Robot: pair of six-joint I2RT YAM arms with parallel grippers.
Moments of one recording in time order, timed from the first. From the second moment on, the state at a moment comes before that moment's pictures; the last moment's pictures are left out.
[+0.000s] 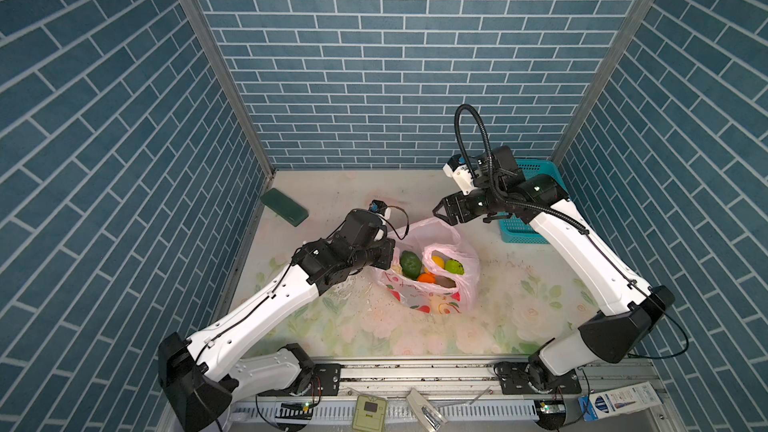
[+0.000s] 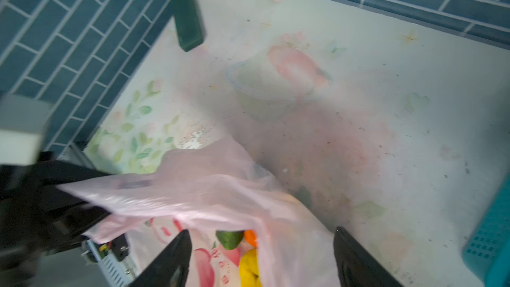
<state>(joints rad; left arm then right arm) -0.75 1.16 1.10 -0.67 -0.03 -0.44 0.66 1.53 1.79 -1.07 -0.27 0.13</state>
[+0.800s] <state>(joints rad) -0.75 1.00 0.99 -0.63 0.05 -0.57 0.98 1.46 1.30 -1.03 0.27 0.63</state>
